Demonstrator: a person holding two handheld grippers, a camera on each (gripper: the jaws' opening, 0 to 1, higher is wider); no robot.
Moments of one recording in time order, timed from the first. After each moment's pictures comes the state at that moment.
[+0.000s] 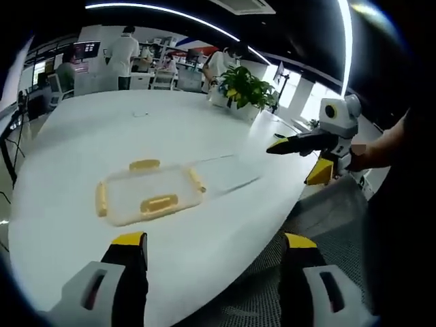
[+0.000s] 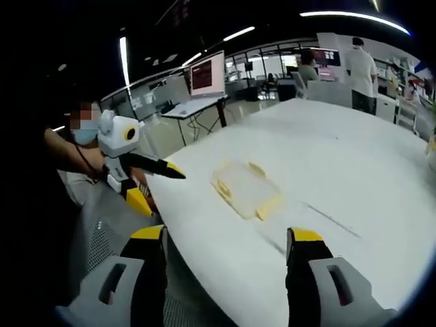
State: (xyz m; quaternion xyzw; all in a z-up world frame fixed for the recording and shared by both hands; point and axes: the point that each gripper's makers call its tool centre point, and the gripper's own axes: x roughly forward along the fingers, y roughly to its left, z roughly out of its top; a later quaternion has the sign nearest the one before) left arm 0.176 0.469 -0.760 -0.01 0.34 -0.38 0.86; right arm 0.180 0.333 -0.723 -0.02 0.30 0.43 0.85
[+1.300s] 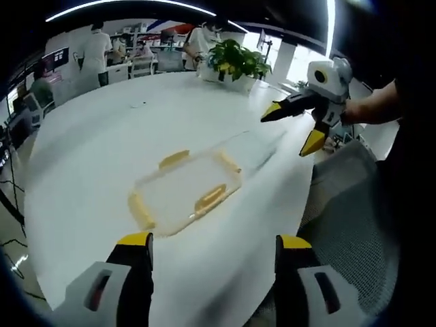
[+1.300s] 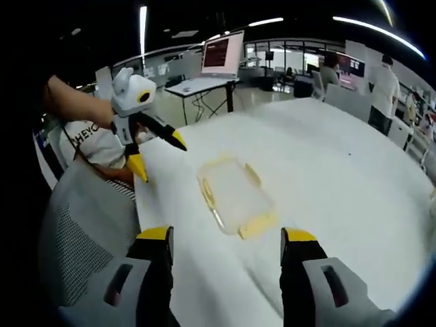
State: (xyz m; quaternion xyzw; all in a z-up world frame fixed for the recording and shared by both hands) left arm 0.232 0.526 -0.780 0.10 0.38 -0.43 0.81; right arm 0.233 0.357 -0.746 -0.13 0.31 0.46 0.82
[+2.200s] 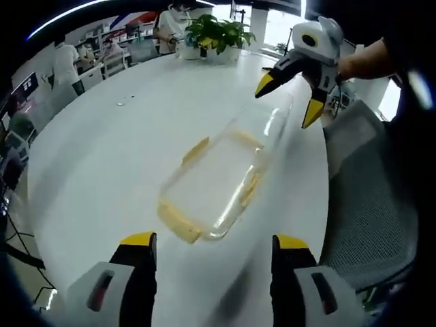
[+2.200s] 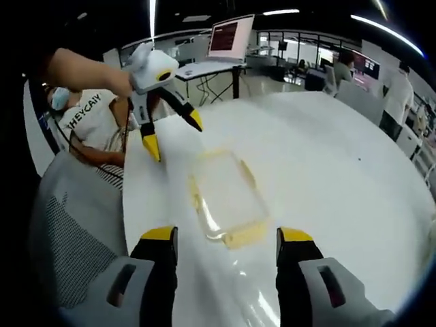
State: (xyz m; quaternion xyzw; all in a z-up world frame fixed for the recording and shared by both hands) left arm 0.285 0.546 -0.801 0.23 0.39 -0.47 0.76; right arm 0.266 0.371 -0.766 -0.18 0.34 0.48 0.79
